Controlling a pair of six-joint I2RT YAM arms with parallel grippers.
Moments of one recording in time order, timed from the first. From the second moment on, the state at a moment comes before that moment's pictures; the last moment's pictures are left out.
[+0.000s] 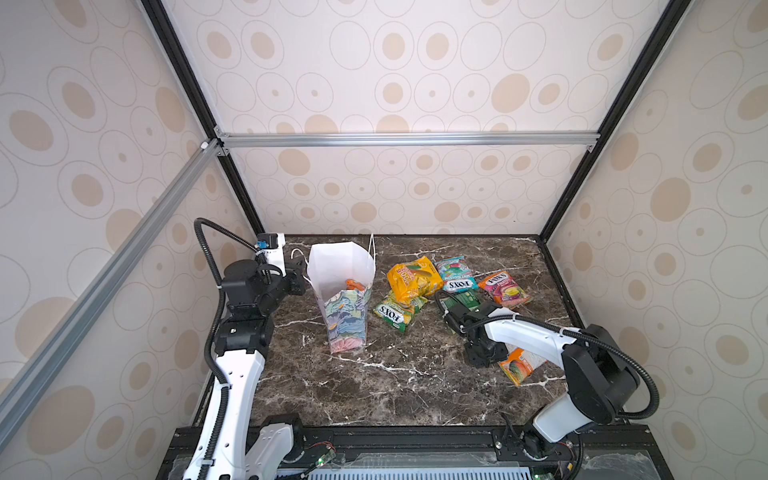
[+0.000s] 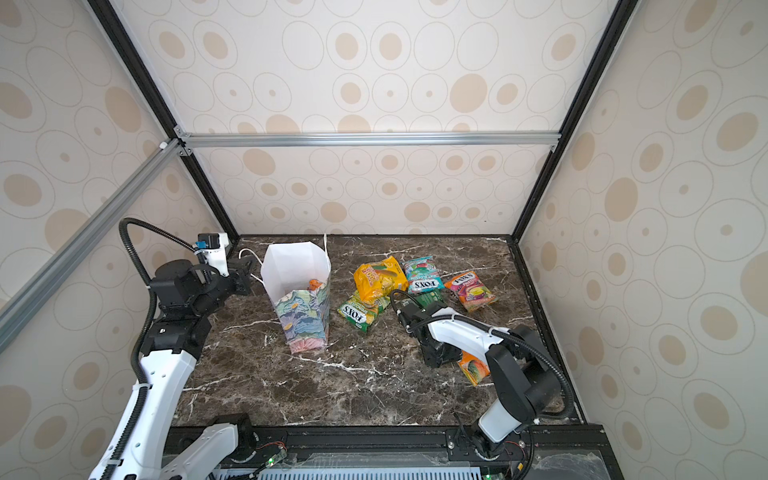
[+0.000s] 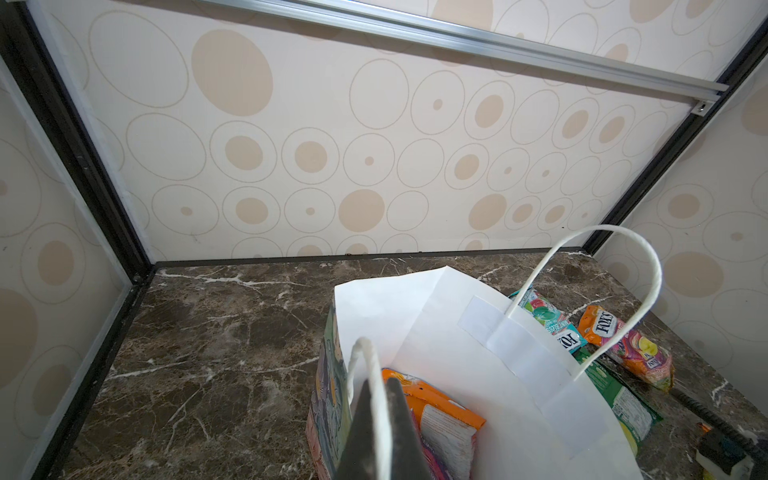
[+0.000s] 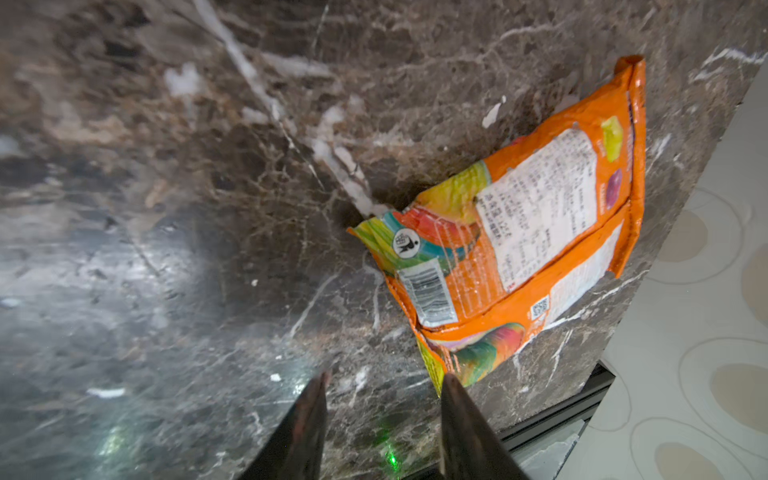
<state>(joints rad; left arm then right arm) 0.09 0.95 0.97 -0.25 0.37 -0.09 0.63 1.59 0.95 -1.12 0.39 0.53</state>
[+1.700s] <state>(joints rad) 0.09 0.93 0.97 -0.25 0.37 -0.09 0.59 1.79 0.99 -1.10 0.51 0.54</state>
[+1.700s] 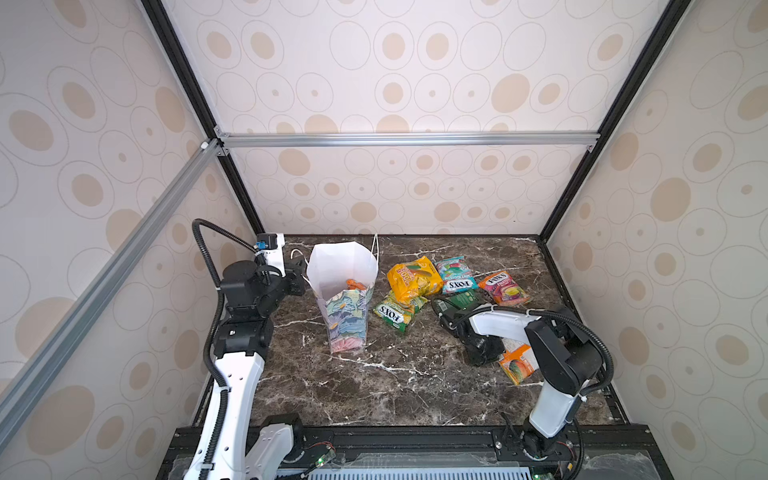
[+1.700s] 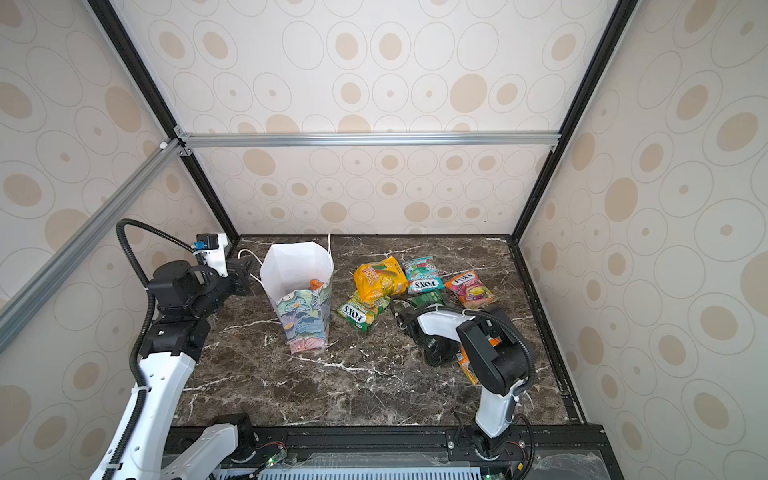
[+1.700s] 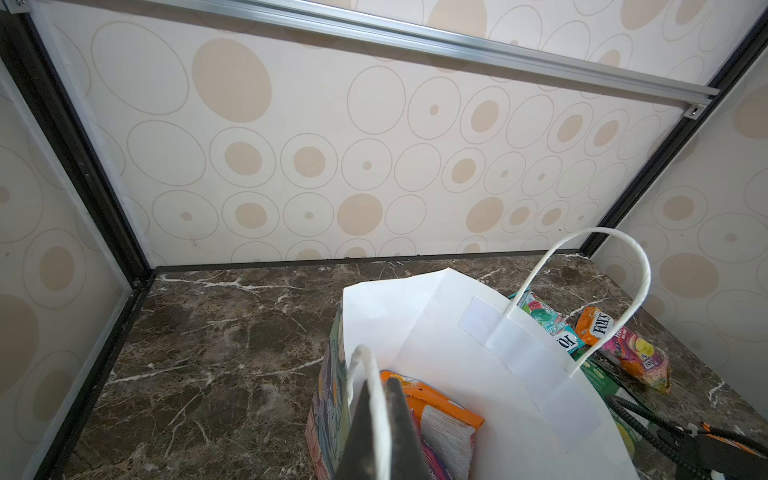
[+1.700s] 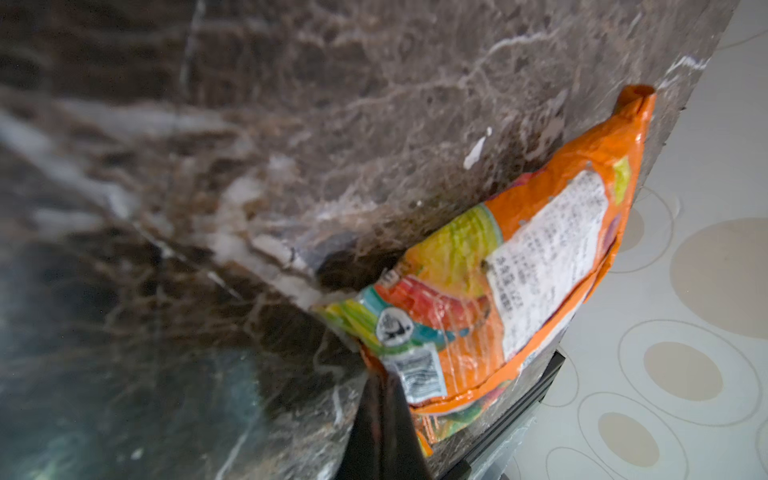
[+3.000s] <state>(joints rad) 0.09 0.93 0.97 -0.25 0.37 -0.09 -0.08 1.58 1.02 -0.76 0.12 0.35</state>
